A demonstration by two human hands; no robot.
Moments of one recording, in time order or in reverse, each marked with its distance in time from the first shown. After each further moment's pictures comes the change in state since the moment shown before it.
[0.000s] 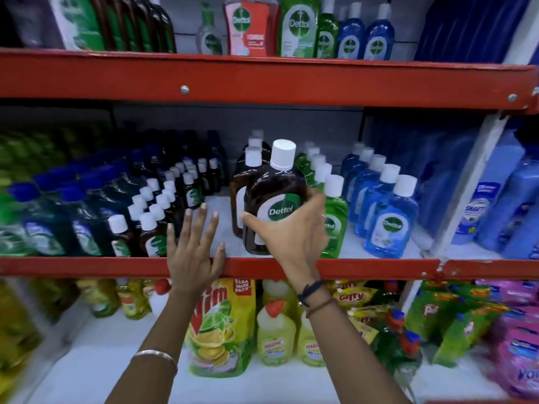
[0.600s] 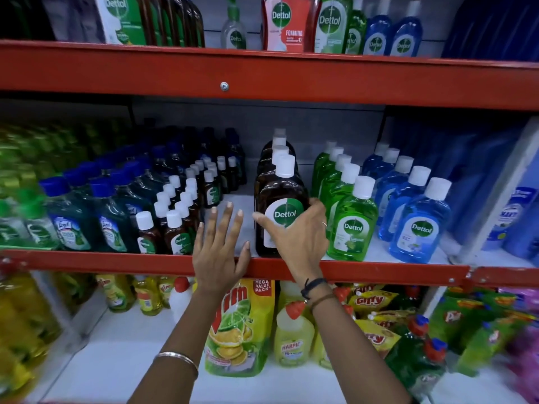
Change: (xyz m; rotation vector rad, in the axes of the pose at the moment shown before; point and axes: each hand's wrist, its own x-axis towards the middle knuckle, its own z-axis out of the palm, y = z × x) left_hand 0.003 0.004 -0.009 -0.138 -0.045 0.004; right_hand -0.012 0.011 0.052 -0.125 -0.128 0.010
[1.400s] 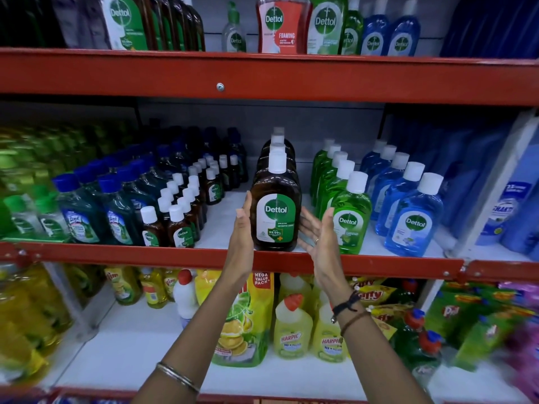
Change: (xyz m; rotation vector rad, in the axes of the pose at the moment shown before) left_hand 0.032 0.073 -0.050 -1.259 -0.307 -0.664; right_hand -0.004 0.046 -0.038 0.951 -0.525 0.289
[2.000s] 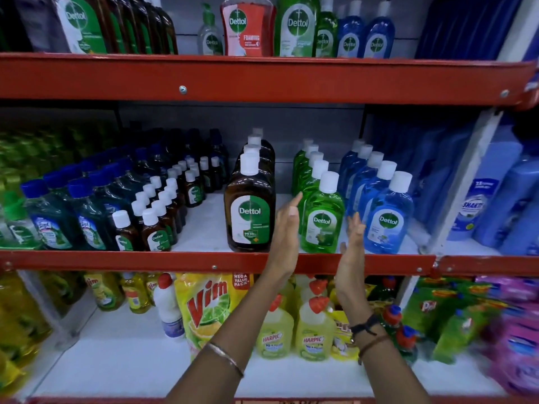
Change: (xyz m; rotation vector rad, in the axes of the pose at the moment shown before) left_hand -0.002 0.000 0.107 0.080 -0.134 0.032; right_hand -0.019 -0.002 -0.074 -0.087 0.299 -0.191
